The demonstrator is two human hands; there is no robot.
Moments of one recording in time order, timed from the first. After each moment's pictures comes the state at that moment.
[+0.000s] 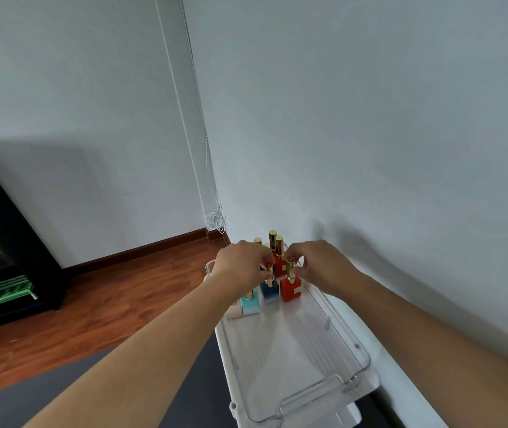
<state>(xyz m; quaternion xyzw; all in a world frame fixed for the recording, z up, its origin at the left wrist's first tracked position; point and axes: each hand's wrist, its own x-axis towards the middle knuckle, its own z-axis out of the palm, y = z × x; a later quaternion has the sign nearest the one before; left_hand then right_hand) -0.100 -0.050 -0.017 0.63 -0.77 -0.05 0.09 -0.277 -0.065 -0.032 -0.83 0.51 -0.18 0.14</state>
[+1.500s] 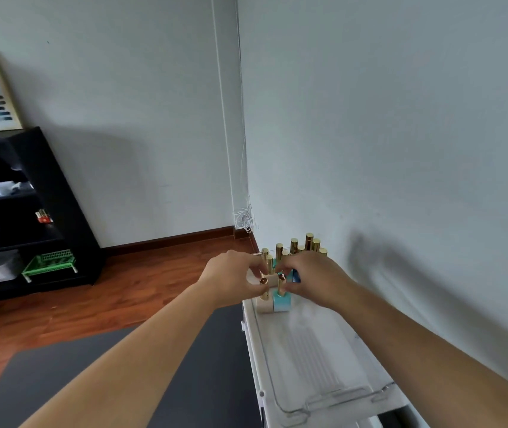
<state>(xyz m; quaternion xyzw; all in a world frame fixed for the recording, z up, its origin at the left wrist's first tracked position) -0.026 -0.005 -0.026 0.65 -0.73 -0.10 0.17 -0.213 -0.053 -0.035 -0.88 0.43 -0.15 0.13</state>
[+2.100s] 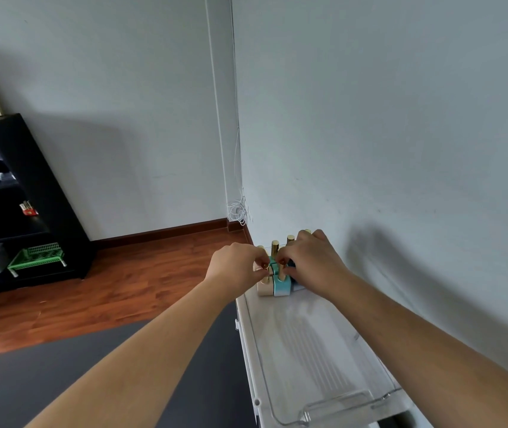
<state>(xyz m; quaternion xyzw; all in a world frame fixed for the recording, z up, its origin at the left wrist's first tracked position) -0.037 -0.042 -0.045 0.67 -0.73 -0.05 0.17 -0.207 -0.077 -0.034 -0.90 0.42 -0.14 -0.03</state>
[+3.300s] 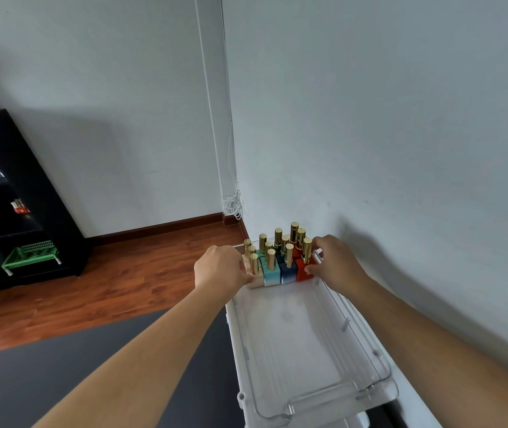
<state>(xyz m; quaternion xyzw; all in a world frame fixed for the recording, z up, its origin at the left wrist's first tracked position) -0.049 -0.047 -0.069 0.77 -0.62 -0.03 0.13 -0.266 -0.098 -0.072 -0.77 0.57 -0.22 0.19</state>
